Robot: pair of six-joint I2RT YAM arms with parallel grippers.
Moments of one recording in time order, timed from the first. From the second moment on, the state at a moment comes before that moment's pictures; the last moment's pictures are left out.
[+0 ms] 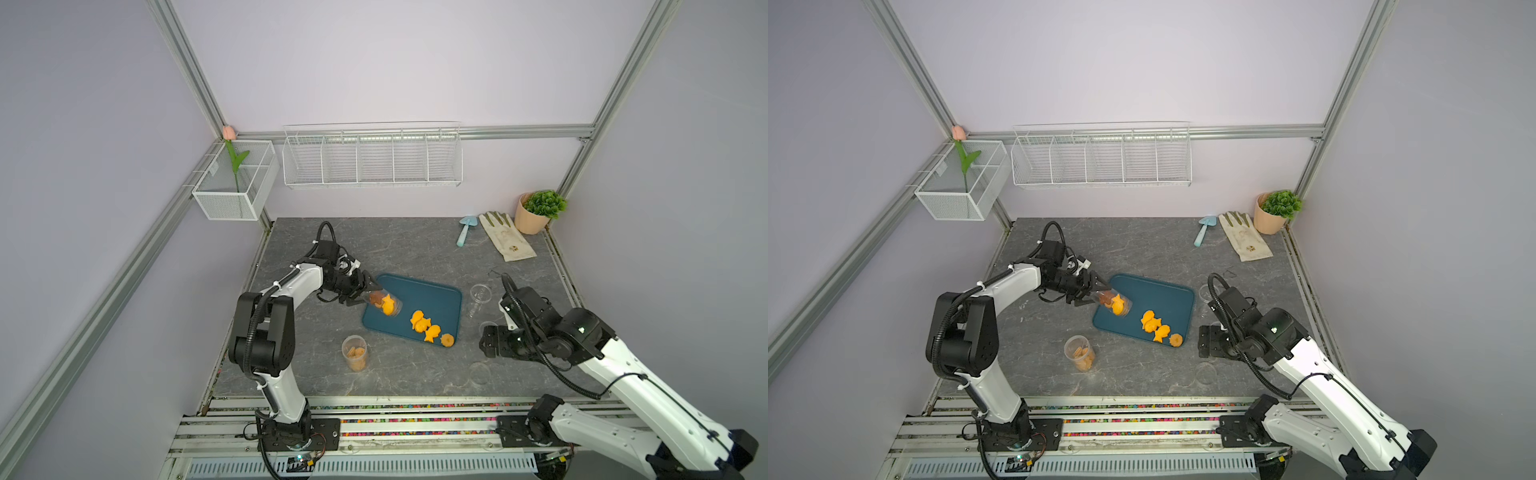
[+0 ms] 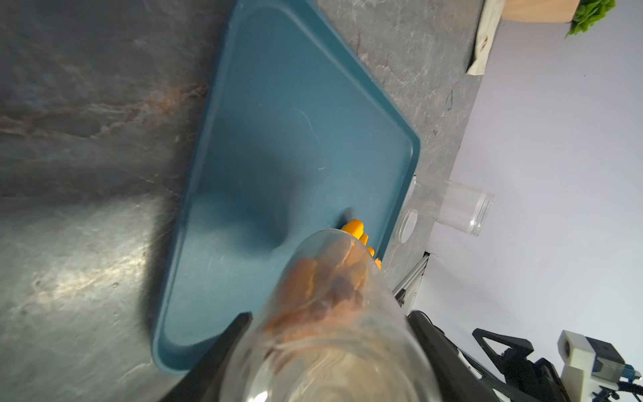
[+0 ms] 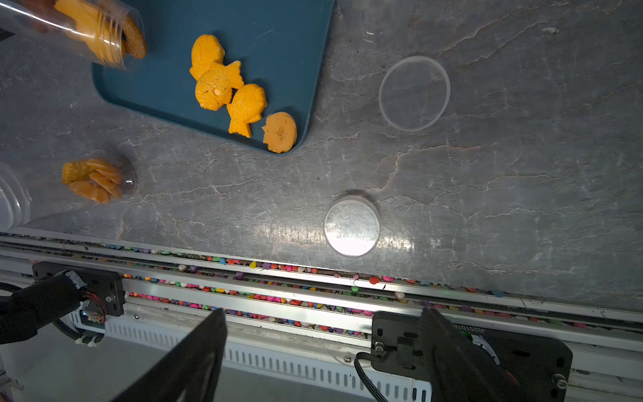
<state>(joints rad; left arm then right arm) -0.21 1.78 1.22 -0.62 0.82 -0.50 0.69 0.95 1.06 -1.30 0.02 0.71</state>
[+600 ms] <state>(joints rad) -0.15 1.75 1.17 -0.55 0.89 -0.60 0.69 0.95 1.03 -1.28 0.00 0.71</state>
